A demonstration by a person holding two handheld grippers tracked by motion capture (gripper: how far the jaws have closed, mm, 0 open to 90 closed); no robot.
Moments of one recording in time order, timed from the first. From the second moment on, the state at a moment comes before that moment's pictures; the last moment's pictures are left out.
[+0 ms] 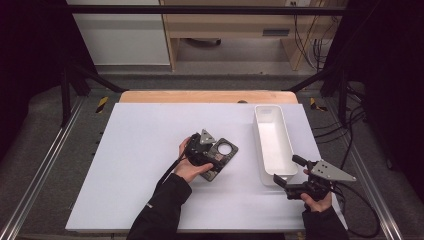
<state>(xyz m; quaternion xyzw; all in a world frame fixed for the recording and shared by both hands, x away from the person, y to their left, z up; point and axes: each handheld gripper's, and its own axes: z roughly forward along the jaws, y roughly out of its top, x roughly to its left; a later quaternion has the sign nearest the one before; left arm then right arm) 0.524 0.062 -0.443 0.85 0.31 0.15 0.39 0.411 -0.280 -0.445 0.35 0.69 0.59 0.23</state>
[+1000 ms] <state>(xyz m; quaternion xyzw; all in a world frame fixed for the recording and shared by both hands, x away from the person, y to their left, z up) 0.542 0.044 -0.477 0.88 0.34 0.14 0.31 0.412 -0.279 -0.445 0.35 0.70 0.59 0.22</state>
